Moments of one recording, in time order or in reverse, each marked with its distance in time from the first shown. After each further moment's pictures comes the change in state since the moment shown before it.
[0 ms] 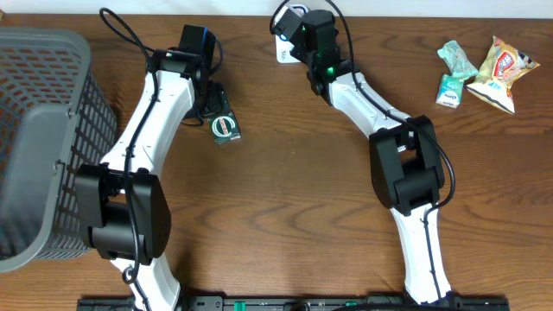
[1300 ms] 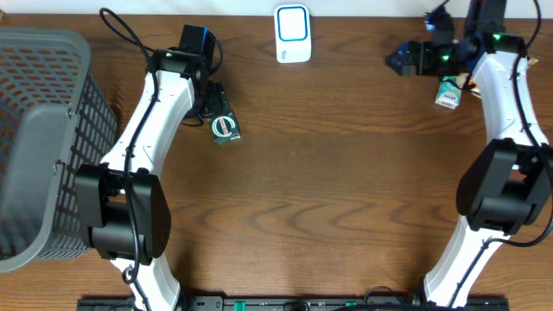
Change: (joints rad) left arm 0.000 0.000 0.000 0.000 0.000 0.000; right arm -0.531 -0.276 0.003 -0.921 -0.864 0.654
